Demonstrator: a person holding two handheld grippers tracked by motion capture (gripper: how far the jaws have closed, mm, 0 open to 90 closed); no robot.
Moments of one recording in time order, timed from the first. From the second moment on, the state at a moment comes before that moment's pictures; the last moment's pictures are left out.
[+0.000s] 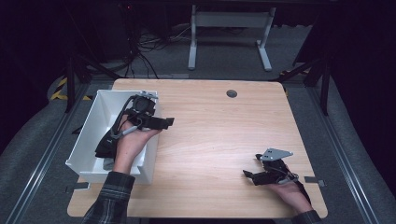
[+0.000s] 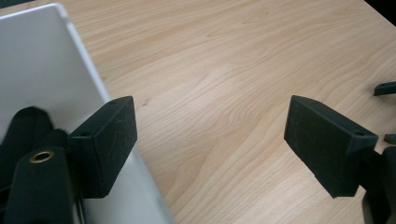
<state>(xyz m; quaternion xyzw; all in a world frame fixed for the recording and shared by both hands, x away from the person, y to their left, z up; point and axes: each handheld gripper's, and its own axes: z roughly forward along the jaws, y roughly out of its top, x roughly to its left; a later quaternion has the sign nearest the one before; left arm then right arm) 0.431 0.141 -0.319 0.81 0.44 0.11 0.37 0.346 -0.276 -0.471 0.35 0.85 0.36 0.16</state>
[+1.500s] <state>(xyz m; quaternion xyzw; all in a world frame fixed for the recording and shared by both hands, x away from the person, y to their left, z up) 0.396 0.021 -0.404 0.86 0.34 0.07 0.37 0.346 -0.276 -0.471 0.34 0.85 0.36 0.16</state>
